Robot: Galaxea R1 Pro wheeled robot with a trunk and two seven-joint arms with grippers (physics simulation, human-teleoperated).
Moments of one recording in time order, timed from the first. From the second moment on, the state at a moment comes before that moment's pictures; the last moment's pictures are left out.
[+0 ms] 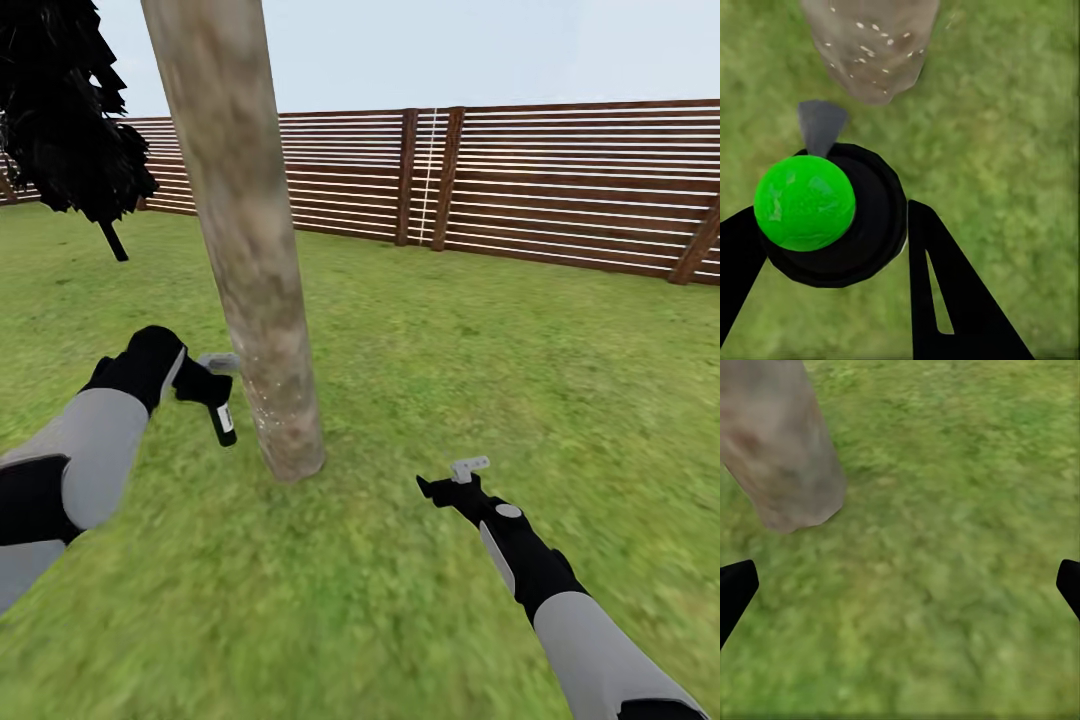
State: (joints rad) left arm -1.40 0.13 0.17 -0.41 -0.50 1.03 -0.53; right arm -0.72 0.00 0.02 -0.68 0.03 0.10 0.26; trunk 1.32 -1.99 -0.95
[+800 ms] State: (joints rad) left arm -1.25 0.11 0.19 -0.39 -0.50 1.02 -0.53; right arm -0.72 0.00 0.02 -0.68 0.03 0.10 0.26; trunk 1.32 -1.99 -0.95
